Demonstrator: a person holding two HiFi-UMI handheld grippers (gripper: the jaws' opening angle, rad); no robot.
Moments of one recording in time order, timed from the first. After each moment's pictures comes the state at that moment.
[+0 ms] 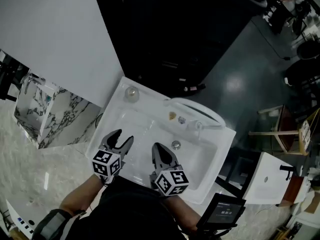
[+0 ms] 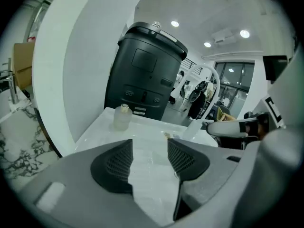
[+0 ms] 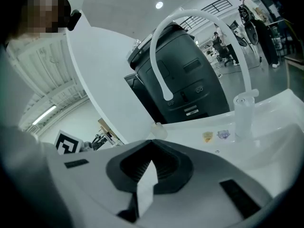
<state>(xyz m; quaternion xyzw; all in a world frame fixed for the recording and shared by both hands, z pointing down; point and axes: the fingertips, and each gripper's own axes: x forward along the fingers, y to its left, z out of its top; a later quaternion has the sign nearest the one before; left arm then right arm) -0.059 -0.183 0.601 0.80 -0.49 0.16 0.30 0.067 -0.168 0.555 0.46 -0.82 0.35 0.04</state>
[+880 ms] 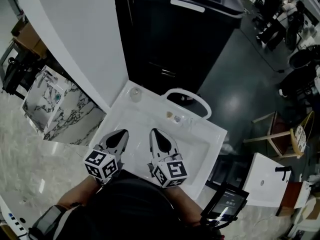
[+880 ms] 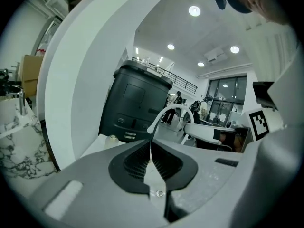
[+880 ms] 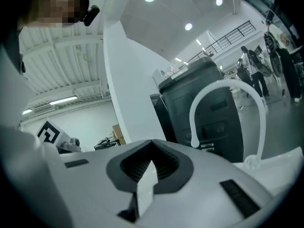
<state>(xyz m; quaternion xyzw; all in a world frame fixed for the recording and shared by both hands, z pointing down) -0.044 -0.128 0.458 0.83 -0.51 0.05 0.24 0.057 -0.151 0.421 0.43 -0.89 0.18 -0.01</state>
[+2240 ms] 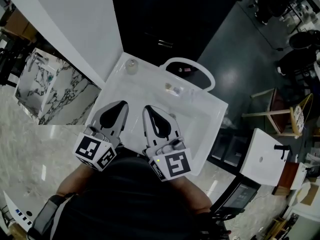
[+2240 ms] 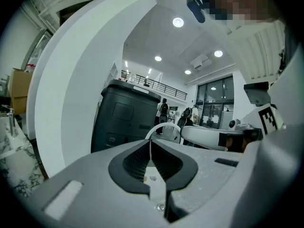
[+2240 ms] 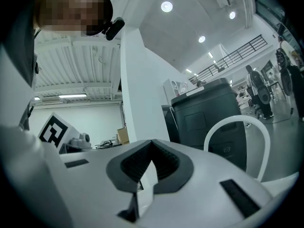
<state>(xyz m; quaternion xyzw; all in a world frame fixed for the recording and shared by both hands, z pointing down) -0.027 -0.130 0.376 0.86 -0.49 0.00 0.15 0.038 -0.126 0.341 0.41 -0.91 0.09 -0.03</state>
